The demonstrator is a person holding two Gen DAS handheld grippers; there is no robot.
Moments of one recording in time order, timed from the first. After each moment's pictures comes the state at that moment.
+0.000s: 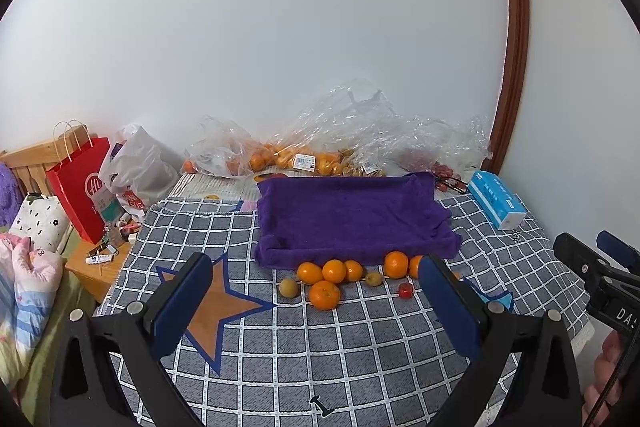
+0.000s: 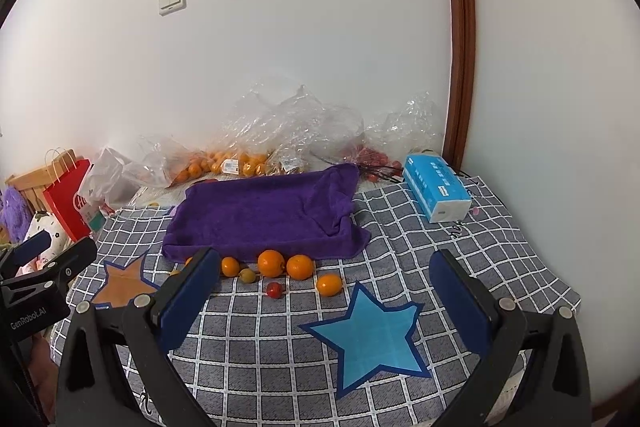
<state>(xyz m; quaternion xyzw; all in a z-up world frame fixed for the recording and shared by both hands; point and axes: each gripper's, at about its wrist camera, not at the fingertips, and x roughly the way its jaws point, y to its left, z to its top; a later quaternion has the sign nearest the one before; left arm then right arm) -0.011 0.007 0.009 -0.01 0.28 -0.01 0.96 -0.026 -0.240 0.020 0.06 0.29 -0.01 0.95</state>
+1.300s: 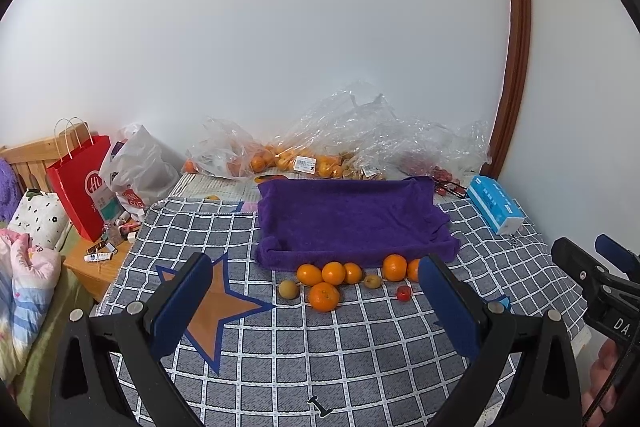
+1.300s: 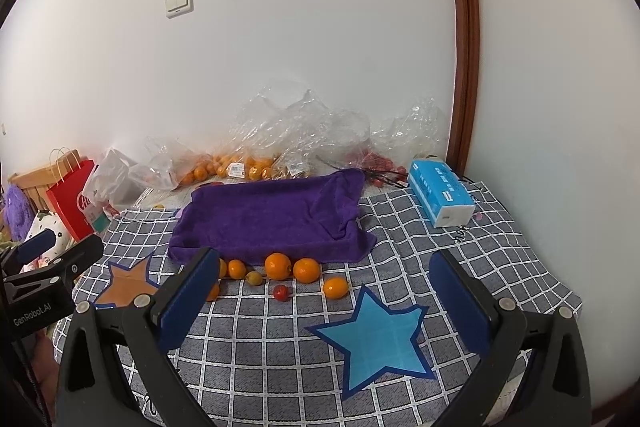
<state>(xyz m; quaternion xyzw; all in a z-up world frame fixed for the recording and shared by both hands) -0.013 0.009 0.012 -0.02 0.28 -0.01 0.96 -0.031 -0.234 0.023 0.05 0.28 -0.01 0.96</state>
